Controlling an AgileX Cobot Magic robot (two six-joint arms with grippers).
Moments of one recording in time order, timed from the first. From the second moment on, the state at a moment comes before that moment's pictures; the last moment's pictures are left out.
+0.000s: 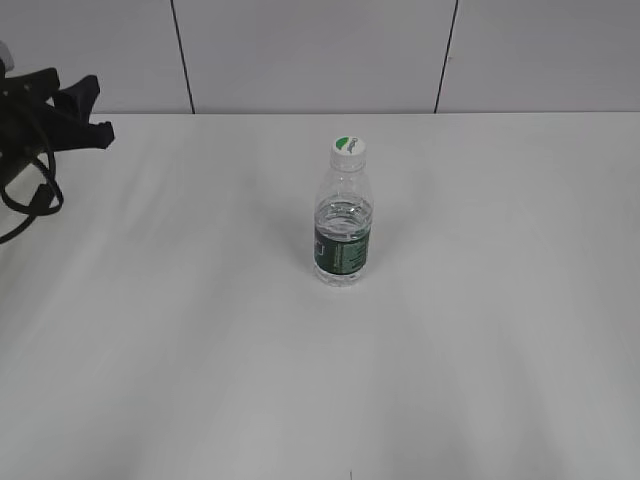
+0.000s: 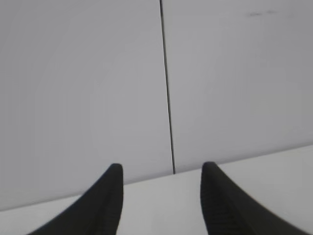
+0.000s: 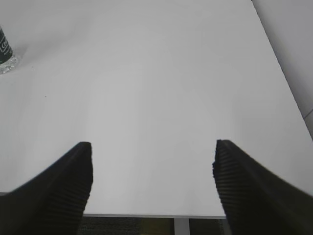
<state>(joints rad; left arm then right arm) -0.01 1.97 -0.79 0.25 -1.12 -0.04 0.05 -0.01 -0.52 -0.01 1.09 -0.18</state>
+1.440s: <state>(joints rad) 0.05 2.10 -0.77 1.29 -1.20 -0.21 0.05 -0.01 -0.52 -0.01 1.09 -0.18</state>
